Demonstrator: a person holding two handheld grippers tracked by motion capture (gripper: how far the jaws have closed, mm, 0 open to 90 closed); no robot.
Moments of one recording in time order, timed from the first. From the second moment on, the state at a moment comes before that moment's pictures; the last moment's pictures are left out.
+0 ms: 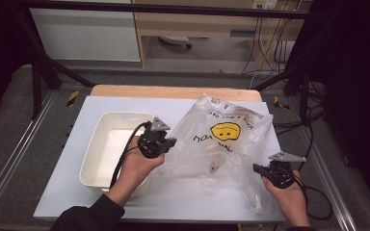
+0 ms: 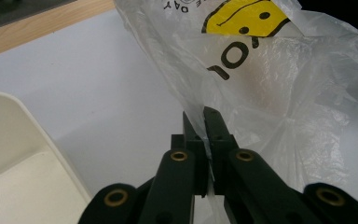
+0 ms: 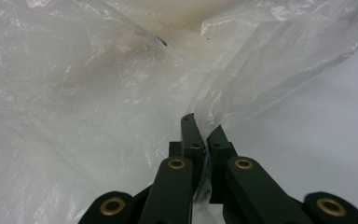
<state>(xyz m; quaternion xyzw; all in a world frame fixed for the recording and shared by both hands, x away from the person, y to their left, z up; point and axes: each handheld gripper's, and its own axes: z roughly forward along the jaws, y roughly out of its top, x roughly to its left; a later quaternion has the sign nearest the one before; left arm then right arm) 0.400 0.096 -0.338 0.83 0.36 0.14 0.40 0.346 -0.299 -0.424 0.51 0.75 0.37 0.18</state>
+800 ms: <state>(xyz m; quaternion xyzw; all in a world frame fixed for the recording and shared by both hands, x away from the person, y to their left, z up) 0.424 0.126 -0.325 0.83 0.37 0.13 0.40 0.371 -0.279 -0.384 0.46 0.79 0.37 0.20</state>
